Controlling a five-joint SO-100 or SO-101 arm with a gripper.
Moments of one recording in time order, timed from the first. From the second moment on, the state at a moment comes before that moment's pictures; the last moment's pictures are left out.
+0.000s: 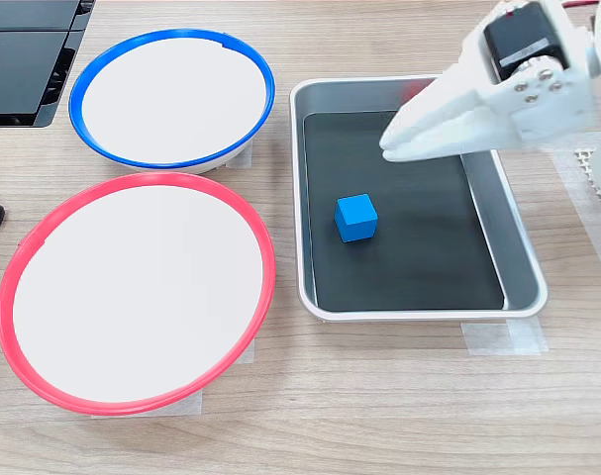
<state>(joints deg) 4.6 186.9 172.4 49.8 -11.1</state>
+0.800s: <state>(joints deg) 1.8 106.9 128.2 54.8 -100.7</state>
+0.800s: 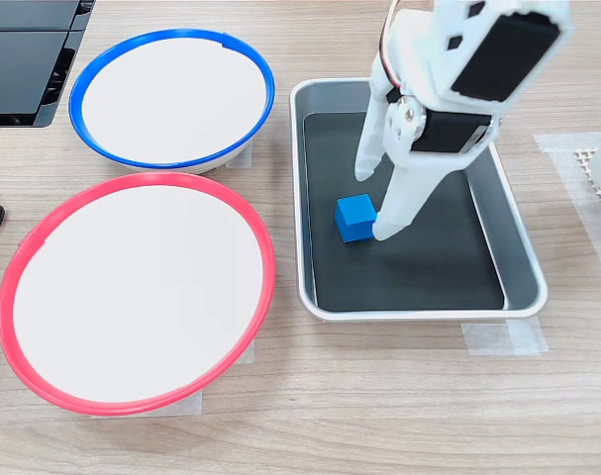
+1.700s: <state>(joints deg) 1.6 98.3 96.9 67.6 -88.1</state>
